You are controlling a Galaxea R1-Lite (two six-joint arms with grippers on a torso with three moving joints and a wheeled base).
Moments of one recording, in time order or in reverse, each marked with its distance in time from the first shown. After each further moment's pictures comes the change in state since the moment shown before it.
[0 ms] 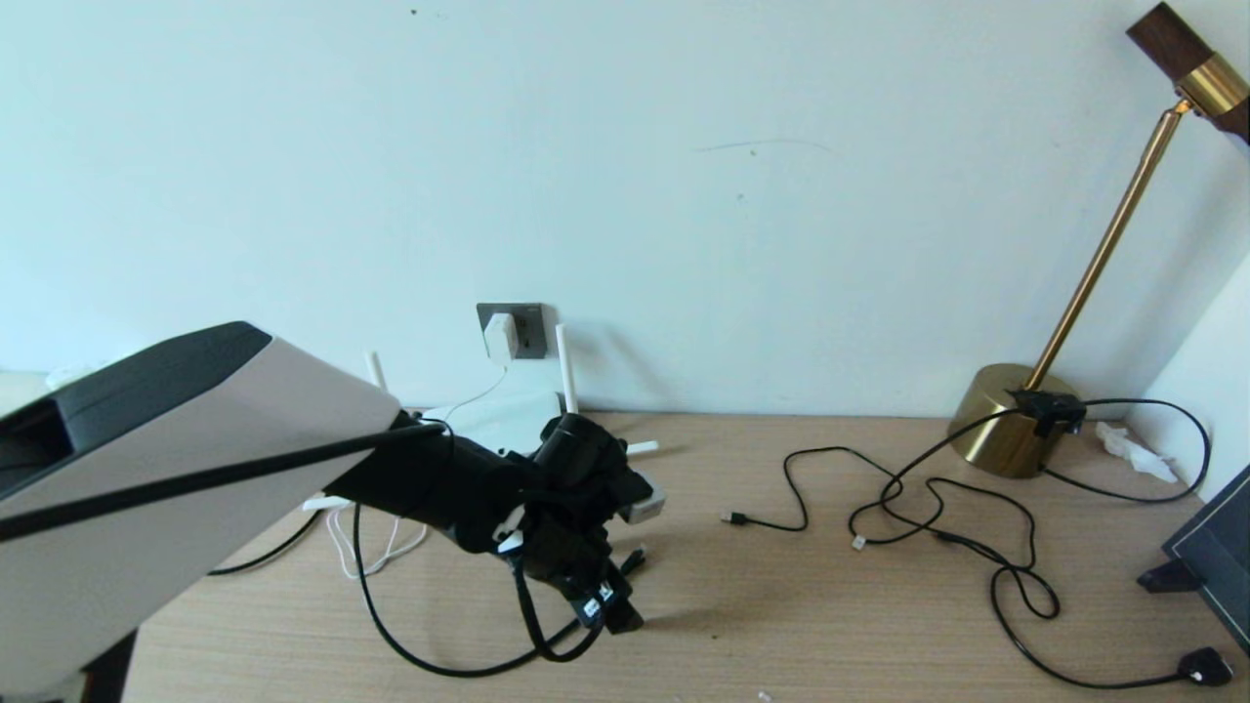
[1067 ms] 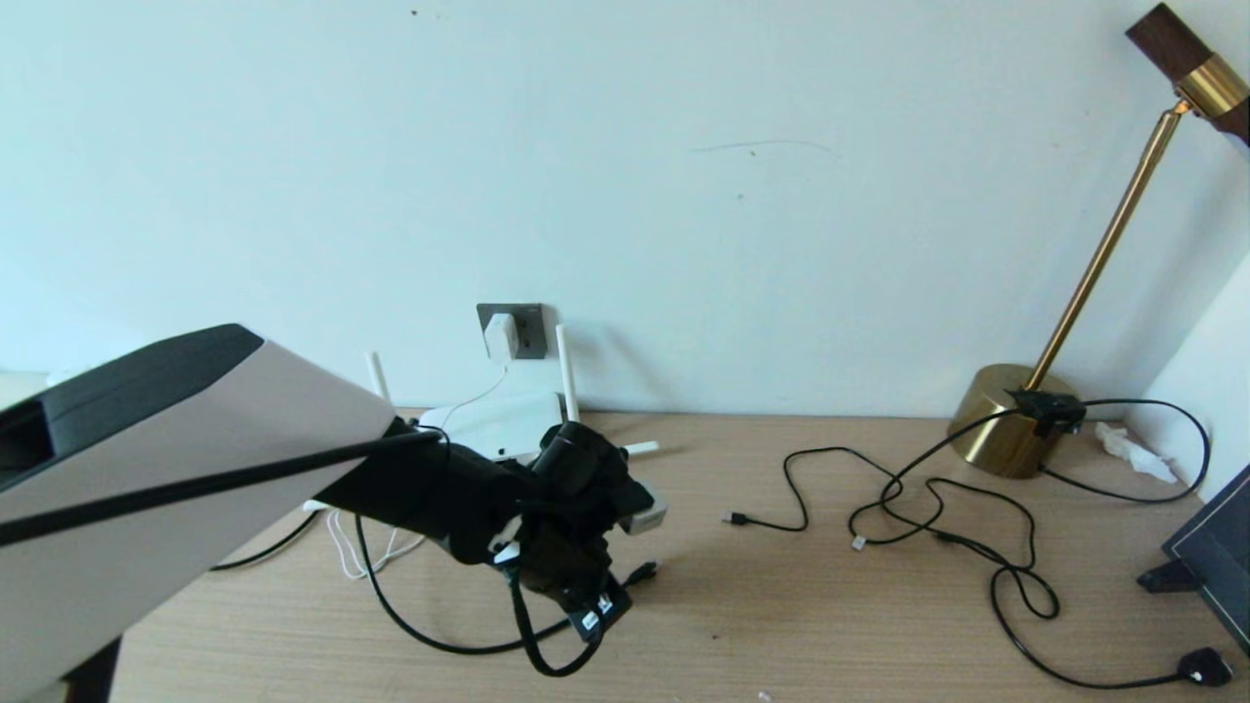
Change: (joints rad) left arm -0.011 -0.014 0.042 -0.005 -0.004 -0.001; right arm 0.000 0.000 0.000 0.000 0.000 0.000
